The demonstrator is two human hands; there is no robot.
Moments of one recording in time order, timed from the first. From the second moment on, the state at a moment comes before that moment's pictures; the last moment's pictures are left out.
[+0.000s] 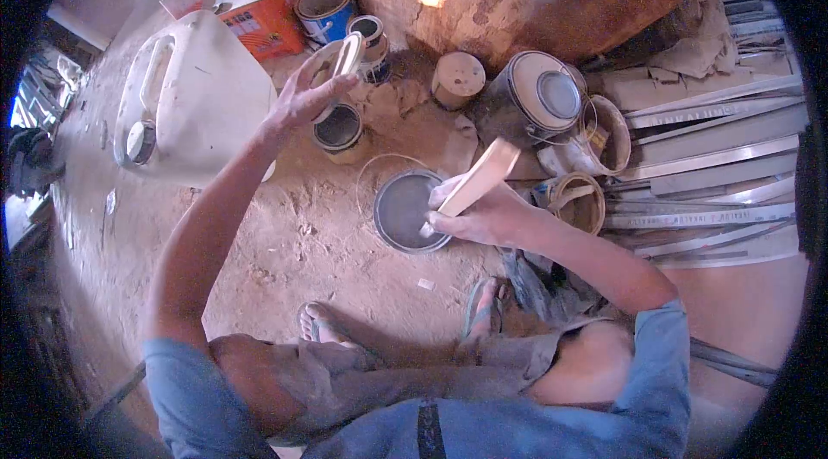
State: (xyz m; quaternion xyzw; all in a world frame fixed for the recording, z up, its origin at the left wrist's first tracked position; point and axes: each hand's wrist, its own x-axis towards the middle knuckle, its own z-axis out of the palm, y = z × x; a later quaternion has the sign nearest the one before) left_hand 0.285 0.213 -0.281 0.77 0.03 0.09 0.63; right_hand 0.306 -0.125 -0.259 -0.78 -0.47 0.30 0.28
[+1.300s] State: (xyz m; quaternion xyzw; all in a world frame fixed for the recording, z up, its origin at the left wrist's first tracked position) left_hand 0.286 0.209 -0.283 0.77 0.06 0.08 0.63; right_hand 0.313 -0.119 -0.285 -0.72 -0.50 0.21 0.42
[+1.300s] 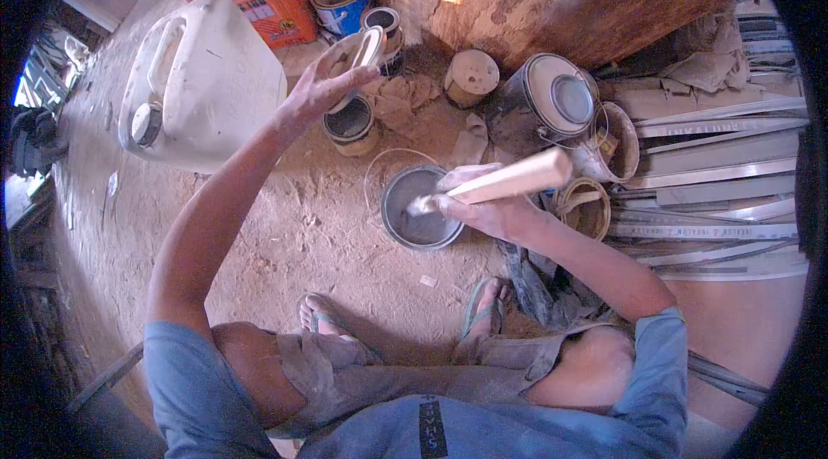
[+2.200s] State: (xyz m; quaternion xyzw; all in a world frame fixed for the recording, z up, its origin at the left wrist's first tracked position) left_hand 0.280 0.206 -0.276 0.75 0.04 0.07 0.66; right_hand 0.307 -0.113 -0.283 -0.72 -0.48 0.21 0.46
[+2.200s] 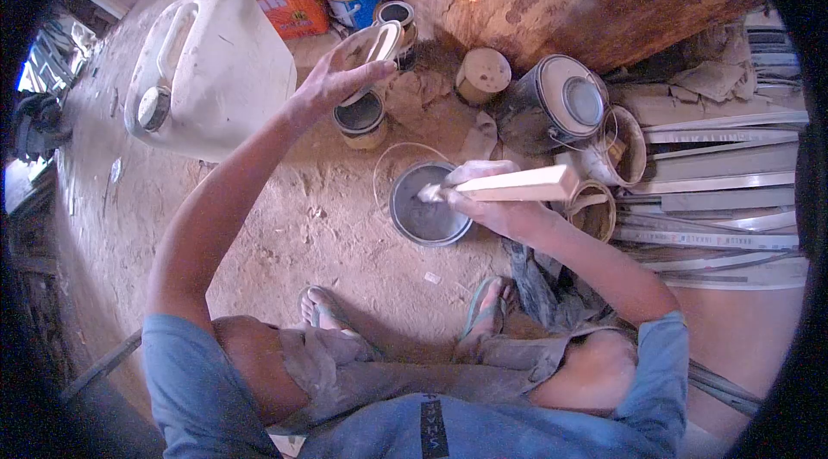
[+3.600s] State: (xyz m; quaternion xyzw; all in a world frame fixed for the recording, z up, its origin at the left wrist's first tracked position) left_hand 0.280 0.217 -0.294 0.79 0.05 0.06 0.61; right_hand 0.311 -0.108 -0.285 -0.72 -0.46 0.26 0.45
